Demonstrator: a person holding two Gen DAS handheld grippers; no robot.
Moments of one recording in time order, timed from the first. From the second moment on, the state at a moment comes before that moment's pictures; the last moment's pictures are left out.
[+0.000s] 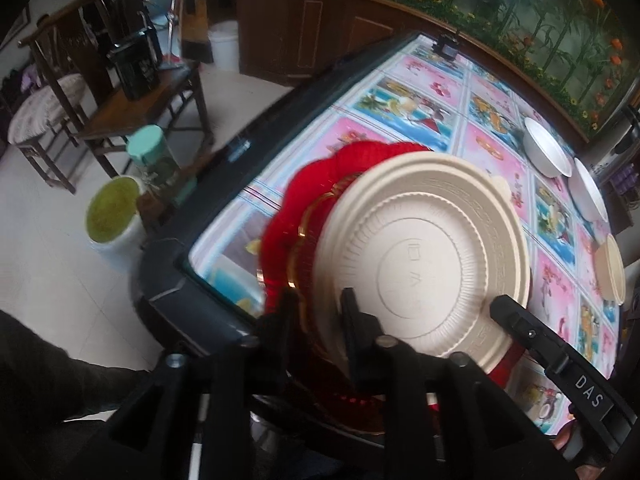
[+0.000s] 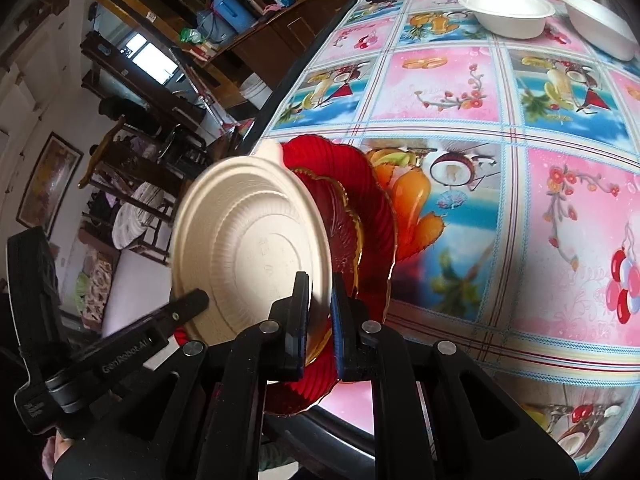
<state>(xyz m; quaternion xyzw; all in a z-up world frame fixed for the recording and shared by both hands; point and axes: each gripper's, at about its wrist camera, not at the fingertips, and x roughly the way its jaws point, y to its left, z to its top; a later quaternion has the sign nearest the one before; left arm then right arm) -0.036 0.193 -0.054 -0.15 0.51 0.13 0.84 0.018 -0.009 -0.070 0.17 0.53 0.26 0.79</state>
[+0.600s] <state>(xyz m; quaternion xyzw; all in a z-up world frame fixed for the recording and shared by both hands) -0.052 0.211 -0.015 -0.14 0.44 0.18 0.87 0.000 -0.015 -0.033 0.07 0.46 0.23 0.86</state>
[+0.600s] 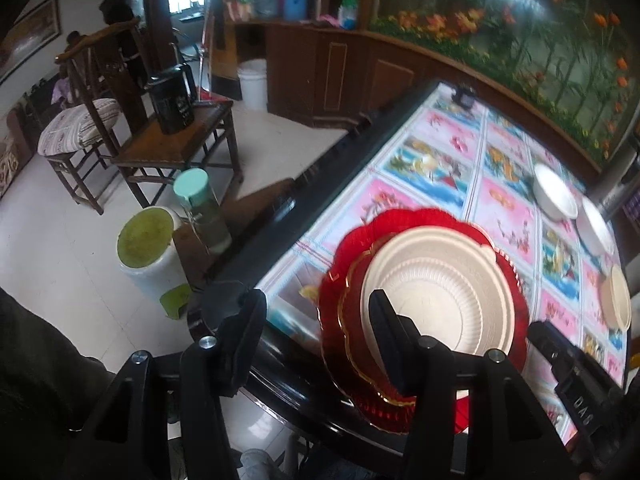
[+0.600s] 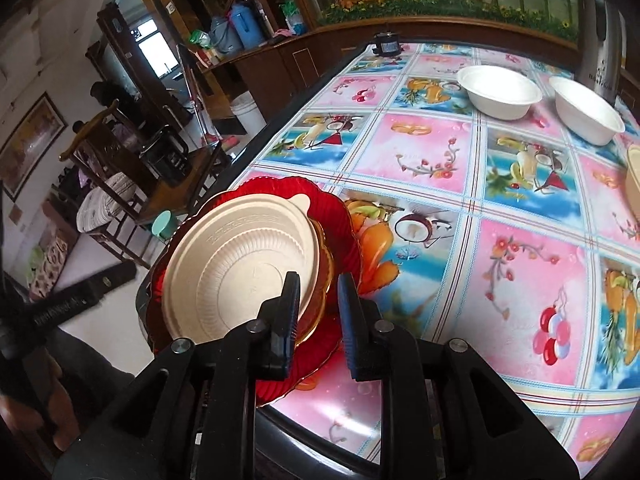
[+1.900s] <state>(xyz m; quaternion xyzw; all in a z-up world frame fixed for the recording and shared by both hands) 0.104 -0.074 -0.043 -0.05 0.54 -0.05 0.84 0.052 -0.319 -0.021 0.28 0.35 0.07 0.89</state>
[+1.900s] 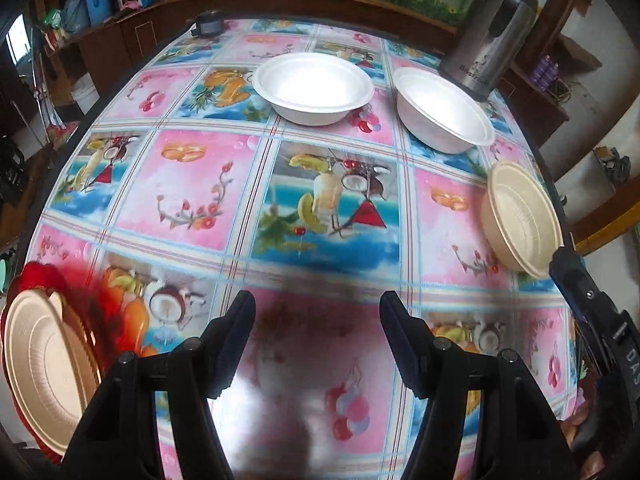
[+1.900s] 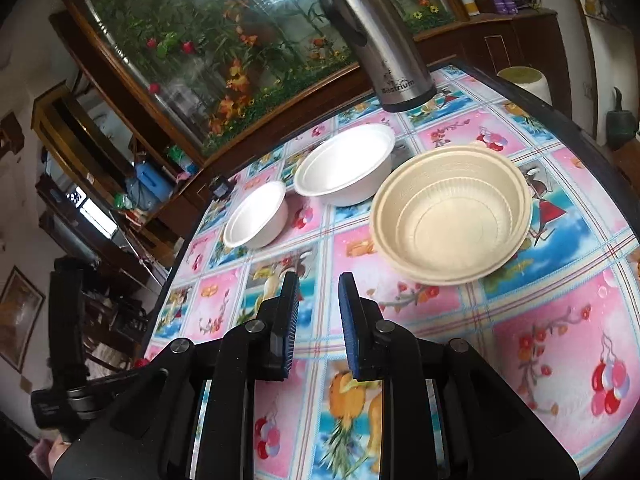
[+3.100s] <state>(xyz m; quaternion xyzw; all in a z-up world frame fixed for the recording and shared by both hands) 0.343 -0.006 -0.049 -0.10 0.56 0.03 0.82 0.268 -0.244 -0.086 0.35 0.47 0.09 0.81</state>
